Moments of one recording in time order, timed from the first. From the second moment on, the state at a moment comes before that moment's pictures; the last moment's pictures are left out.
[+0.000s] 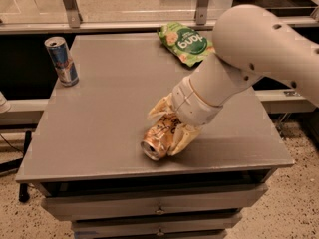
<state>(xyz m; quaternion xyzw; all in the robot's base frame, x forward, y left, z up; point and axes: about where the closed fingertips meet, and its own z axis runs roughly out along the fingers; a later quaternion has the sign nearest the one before) 0.442 -0.017 0.836 -0.86 0.44 0.11 0.24</state>
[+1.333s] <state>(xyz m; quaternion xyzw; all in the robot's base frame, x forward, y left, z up) 0.512 -0.014 0.942 -0.70 0.61 0.16 0.32</state>
